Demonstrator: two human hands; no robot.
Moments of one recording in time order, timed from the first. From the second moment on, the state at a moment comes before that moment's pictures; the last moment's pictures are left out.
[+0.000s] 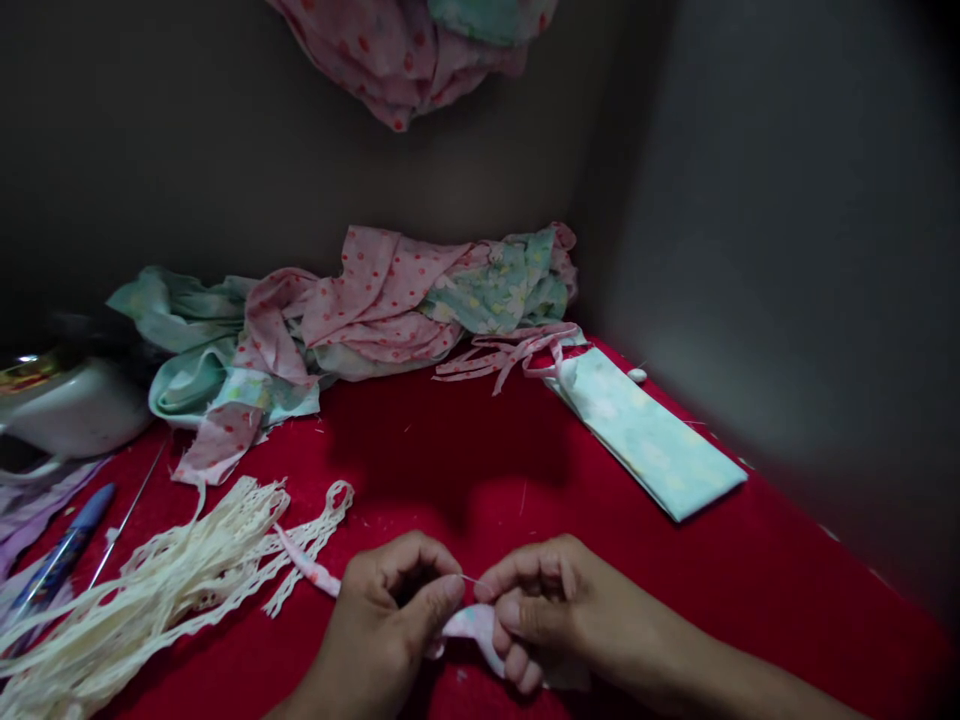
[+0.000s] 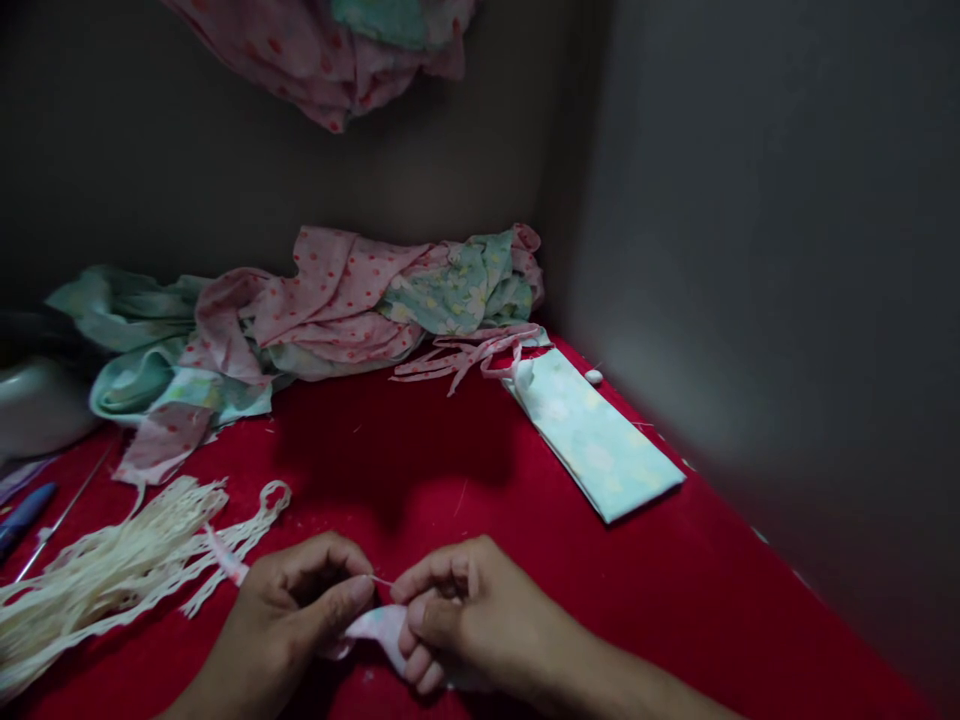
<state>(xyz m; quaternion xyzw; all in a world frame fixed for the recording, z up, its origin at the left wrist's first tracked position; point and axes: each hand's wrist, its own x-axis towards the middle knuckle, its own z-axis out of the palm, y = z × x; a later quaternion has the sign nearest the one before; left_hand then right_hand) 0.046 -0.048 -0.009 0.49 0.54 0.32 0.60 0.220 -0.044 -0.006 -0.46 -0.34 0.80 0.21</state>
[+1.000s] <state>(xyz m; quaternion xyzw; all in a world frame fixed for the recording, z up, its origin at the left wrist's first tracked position) 0.045 -0.064 -0.022 0.81 0.35 0.39 0.26 0.198 -0.048 -0.015 -0.42 -0.49 0.63 0.42</state>
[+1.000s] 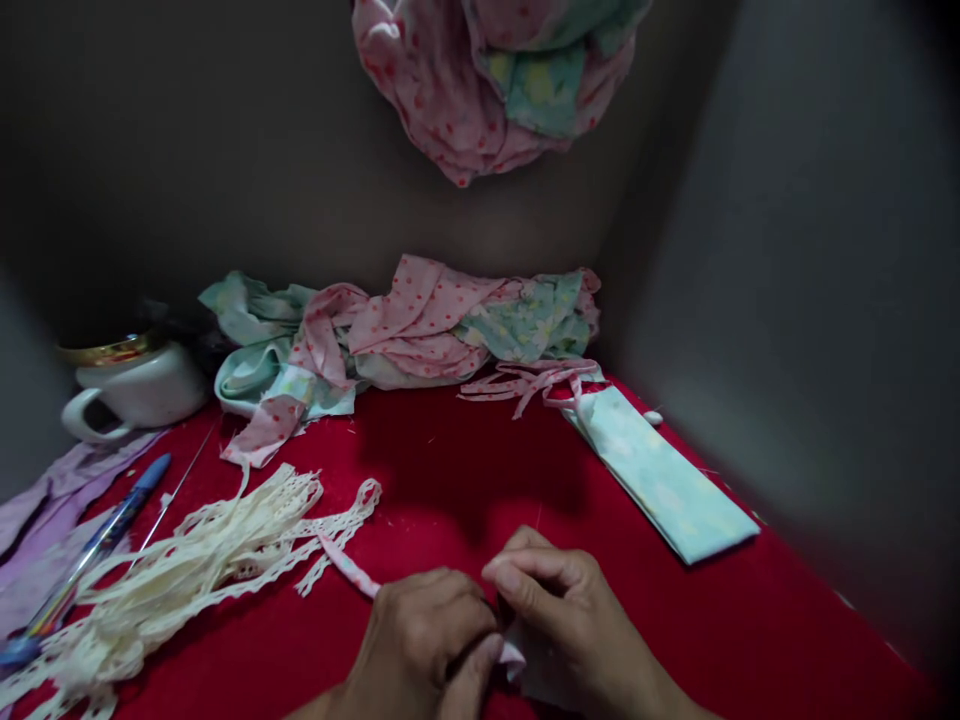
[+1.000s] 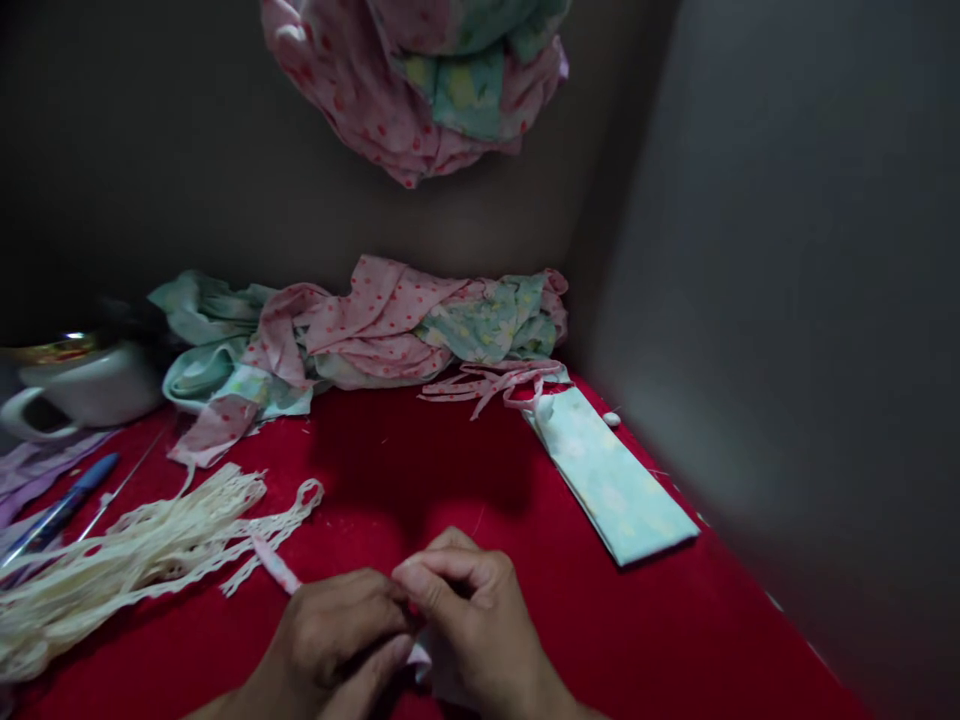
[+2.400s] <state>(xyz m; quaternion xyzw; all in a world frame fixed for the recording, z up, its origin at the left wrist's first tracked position) 0.040 -0.068 -0.016 0.89 0.30 0.32 -0.12 0.221 -0.055 -0.001 -0.52 -0.59 0.59 0.18</state>
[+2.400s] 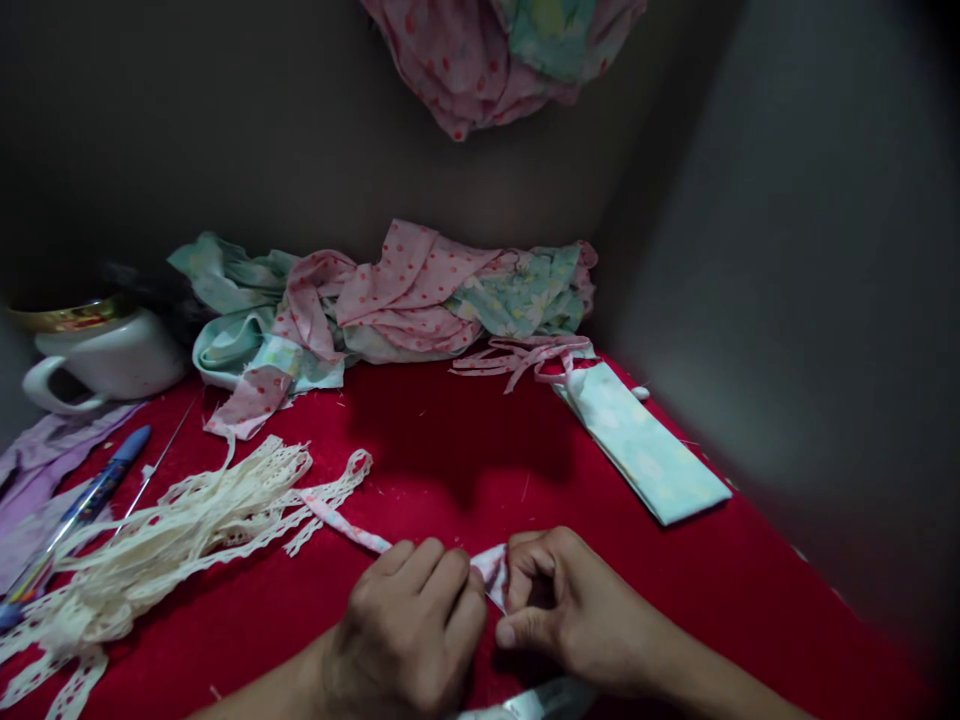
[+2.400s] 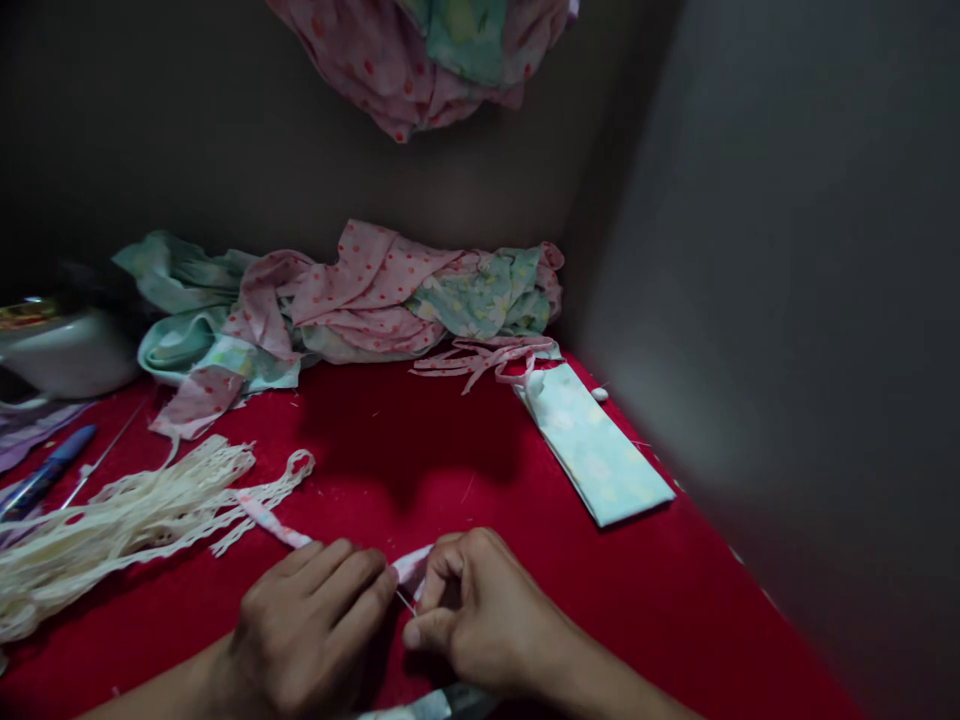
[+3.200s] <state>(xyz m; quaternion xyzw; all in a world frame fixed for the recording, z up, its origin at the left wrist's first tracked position) 0.043 -0.067 -0.019 0.90 0.31 0.31 -0.06 0.216 -0.060 -0.005 -0.35 -0.73 0.47 0.34</state>
